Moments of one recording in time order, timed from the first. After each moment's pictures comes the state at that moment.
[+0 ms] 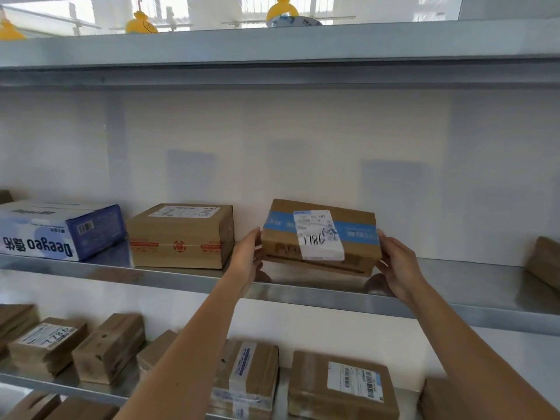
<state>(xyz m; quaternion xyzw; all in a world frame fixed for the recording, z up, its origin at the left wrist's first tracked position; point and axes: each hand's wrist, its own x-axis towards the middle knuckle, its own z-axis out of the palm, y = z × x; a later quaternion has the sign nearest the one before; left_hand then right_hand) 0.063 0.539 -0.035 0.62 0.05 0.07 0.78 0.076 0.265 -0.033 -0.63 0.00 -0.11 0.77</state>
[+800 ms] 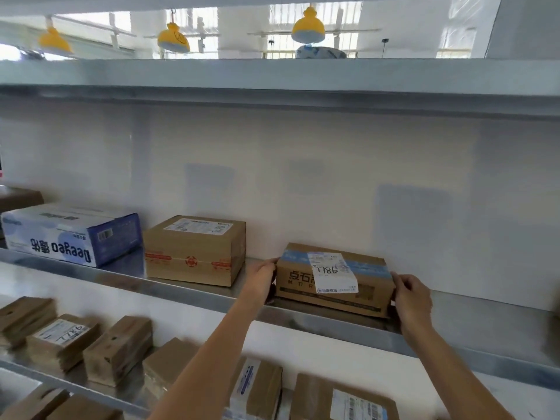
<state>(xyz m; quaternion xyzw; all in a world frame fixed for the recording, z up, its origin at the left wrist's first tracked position) 0.059 0.528 -0.029 0.66 0.12 0.05 0.74 0.087 0.270 -0.046 -0.75 0.10 -0.23 0.62</state>
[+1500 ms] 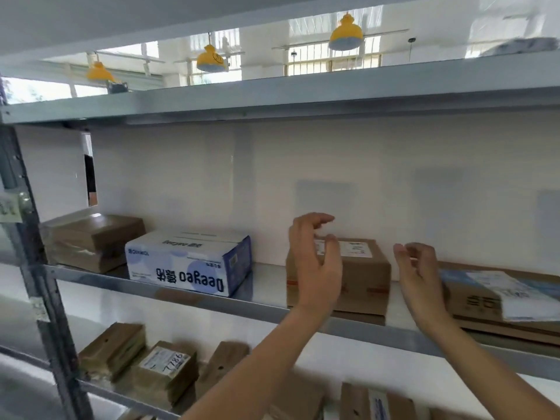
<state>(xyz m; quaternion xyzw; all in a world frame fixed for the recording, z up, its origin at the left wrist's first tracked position) -0.002 0.713 0.033 0.63 -0.16 0.49 0.57 0.045 0.561 0.003 -0.76 -0.04 -0.27 0.59</state>
